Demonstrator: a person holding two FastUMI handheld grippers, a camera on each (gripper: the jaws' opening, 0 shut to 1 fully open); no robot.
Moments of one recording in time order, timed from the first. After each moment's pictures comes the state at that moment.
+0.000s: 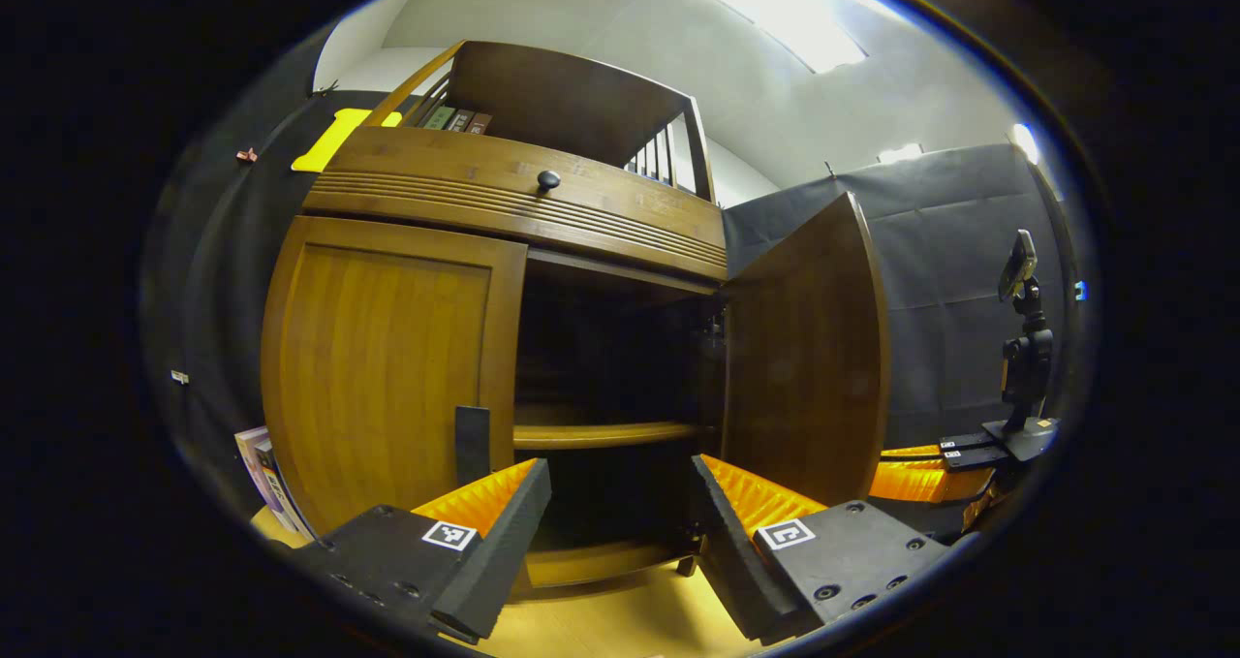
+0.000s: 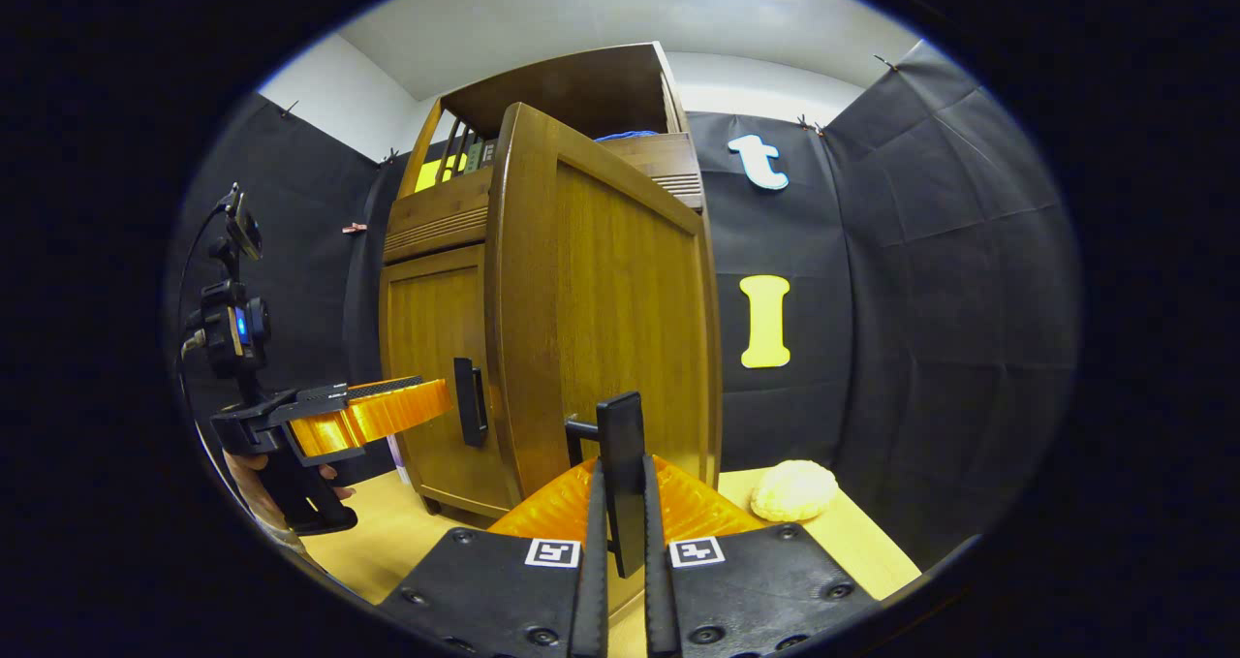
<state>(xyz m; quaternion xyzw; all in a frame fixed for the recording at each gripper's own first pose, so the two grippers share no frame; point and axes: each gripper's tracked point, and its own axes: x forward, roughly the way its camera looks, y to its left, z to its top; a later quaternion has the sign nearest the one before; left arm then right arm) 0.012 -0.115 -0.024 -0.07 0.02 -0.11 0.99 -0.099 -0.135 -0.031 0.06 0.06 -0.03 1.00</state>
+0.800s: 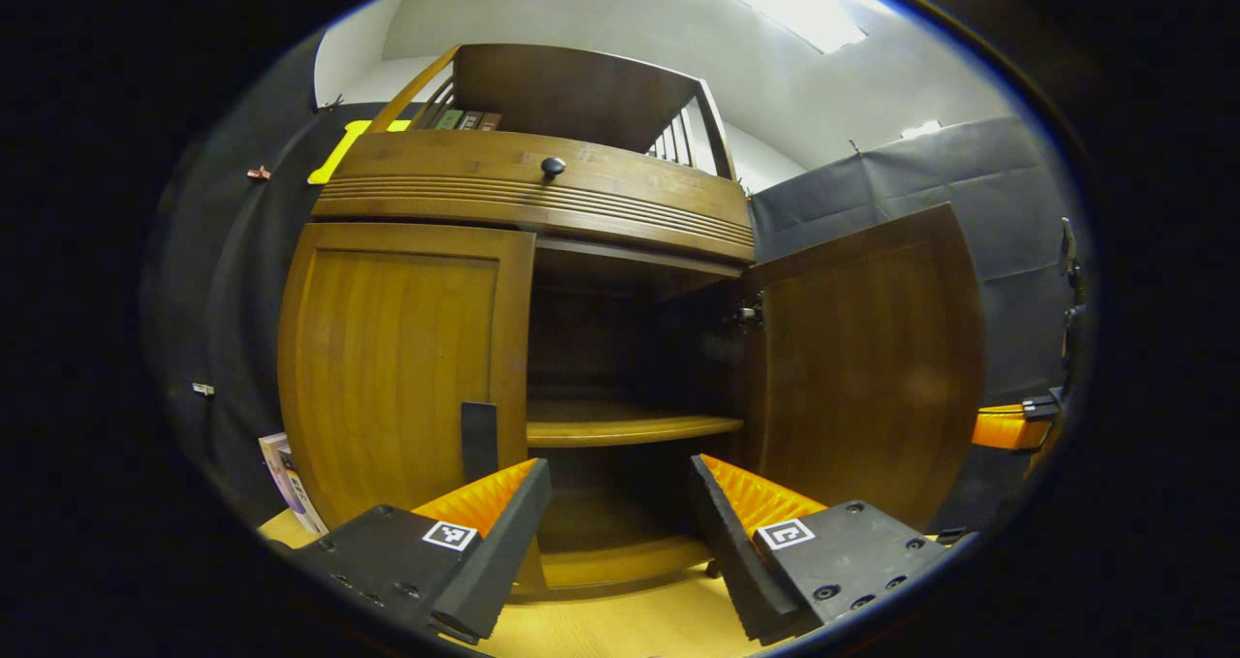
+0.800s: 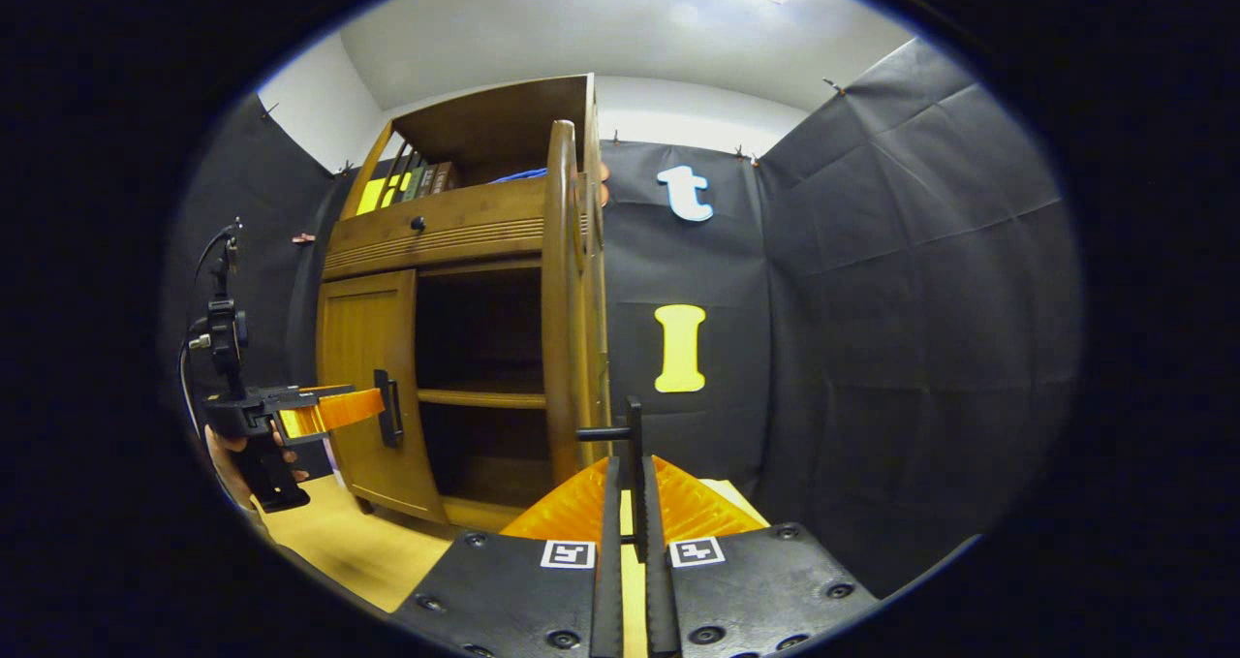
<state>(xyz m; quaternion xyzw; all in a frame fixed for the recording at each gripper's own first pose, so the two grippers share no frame) 0.032 -0.103 -0.038 -0.04 0.03 -0.03 1.00 -0.153 -0.241 -0.008 0.03 0.01 -0.13 0.99</state>
